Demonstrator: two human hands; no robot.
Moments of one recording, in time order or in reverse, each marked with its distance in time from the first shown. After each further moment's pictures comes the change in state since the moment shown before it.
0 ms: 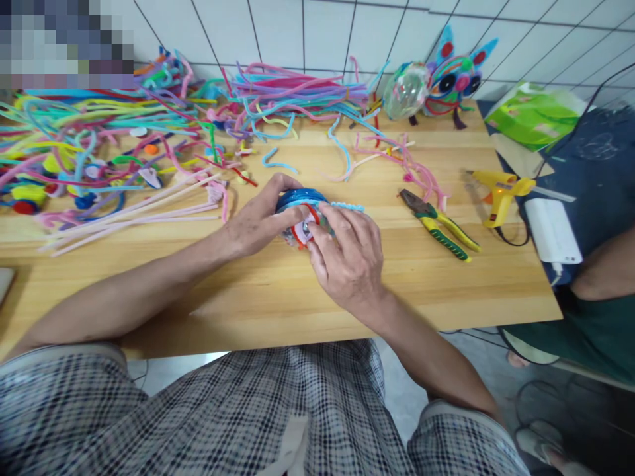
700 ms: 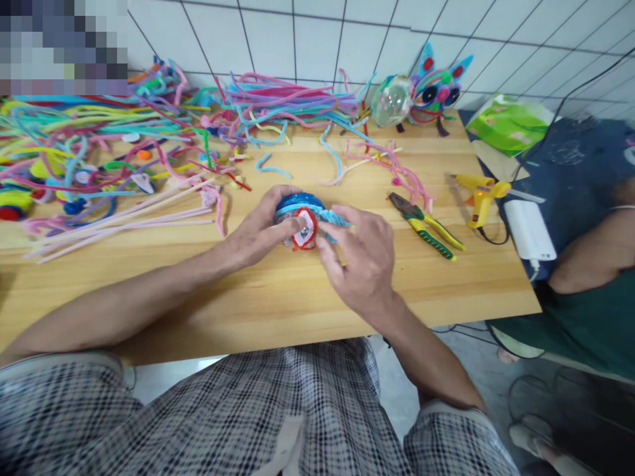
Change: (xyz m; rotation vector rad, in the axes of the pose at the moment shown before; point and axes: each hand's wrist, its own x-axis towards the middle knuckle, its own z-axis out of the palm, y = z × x) left_hand -0.006 -0.012 0.017 -0.104 0.046 0.075; right_hand -0.002 0.018 -0.022 0.099 -0.020 0.174
